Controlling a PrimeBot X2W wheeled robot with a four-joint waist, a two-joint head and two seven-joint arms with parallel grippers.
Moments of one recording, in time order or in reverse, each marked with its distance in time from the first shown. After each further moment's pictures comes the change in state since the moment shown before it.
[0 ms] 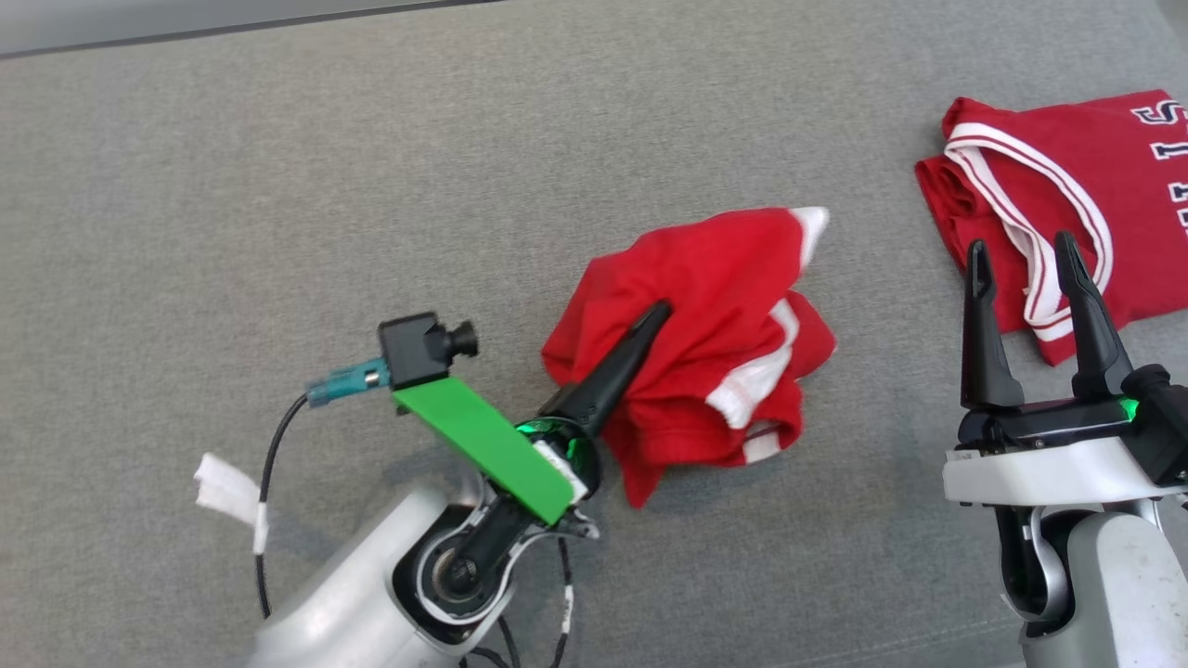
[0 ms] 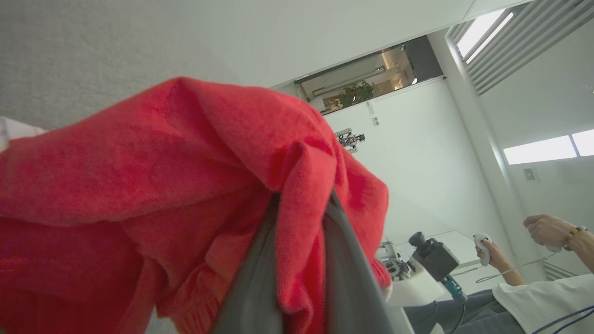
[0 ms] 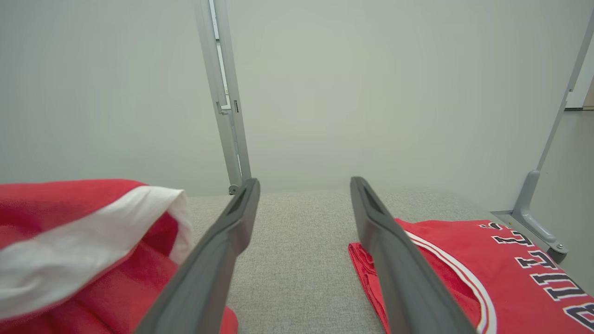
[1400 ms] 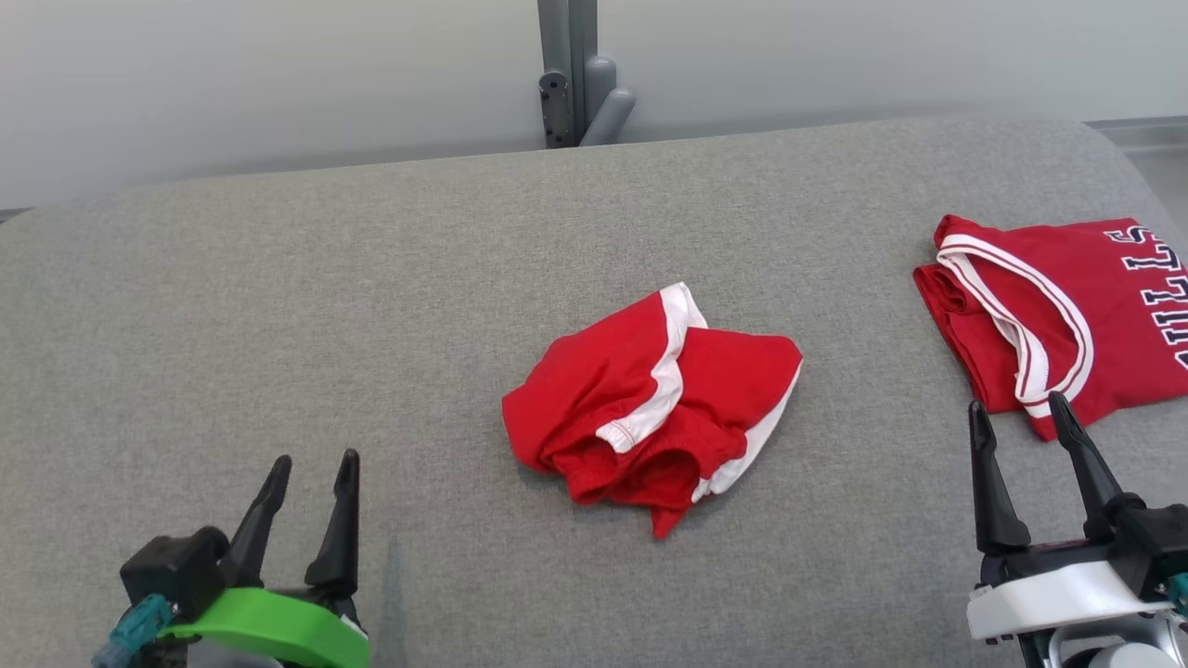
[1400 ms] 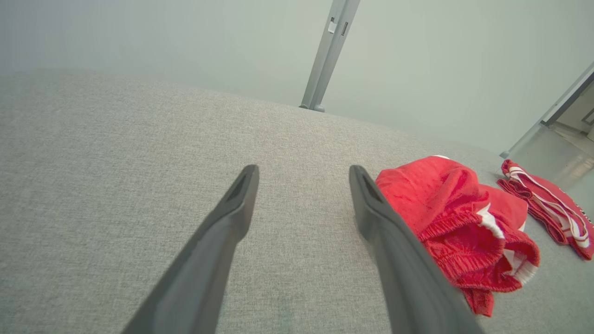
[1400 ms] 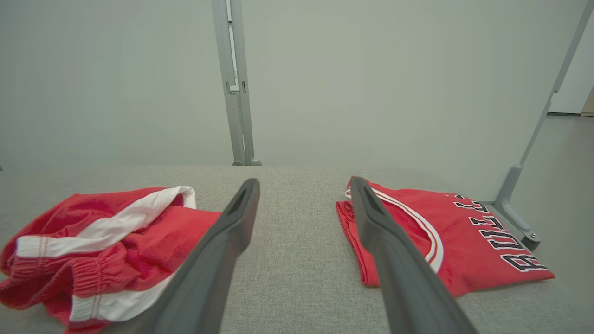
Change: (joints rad) left arm 0.421 0.180 0.362 0.086 0.737 0.228 -0.193; right arm 0.215 -0.030 -0.027 0.055 -0.041 0.000 0.000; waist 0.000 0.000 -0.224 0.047
